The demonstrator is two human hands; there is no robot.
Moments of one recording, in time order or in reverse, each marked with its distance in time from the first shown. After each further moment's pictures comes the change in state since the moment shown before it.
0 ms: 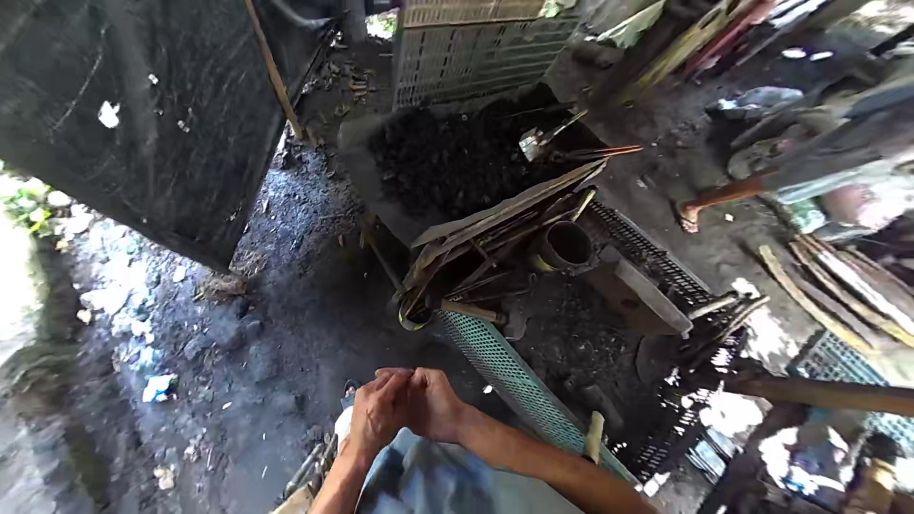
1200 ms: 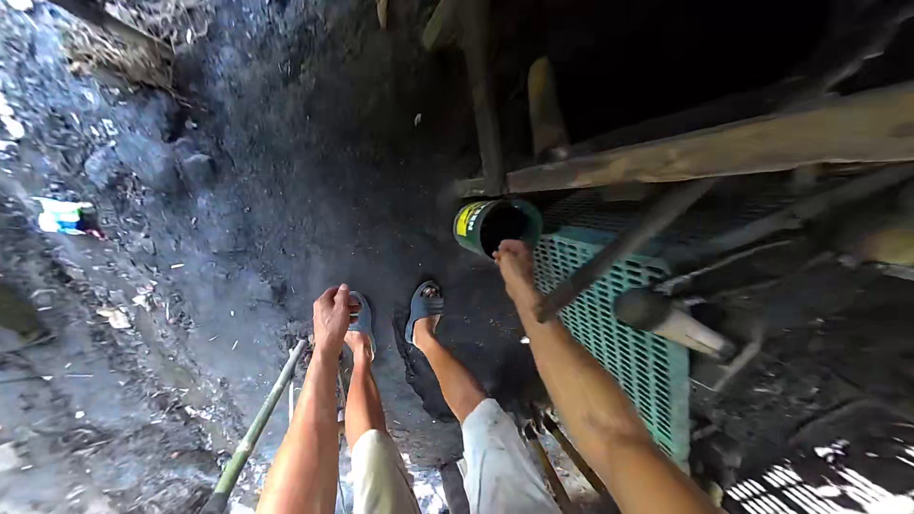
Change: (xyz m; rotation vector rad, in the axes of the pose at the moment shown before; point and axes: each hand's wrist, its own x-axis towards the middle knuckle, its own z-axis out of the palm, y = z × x) left_hand -0.040 -0.534 0.212 -0.564 0.167 -1.498; right_hand 0.474 -0.023 -0.517 -1.013 0.980 0.020
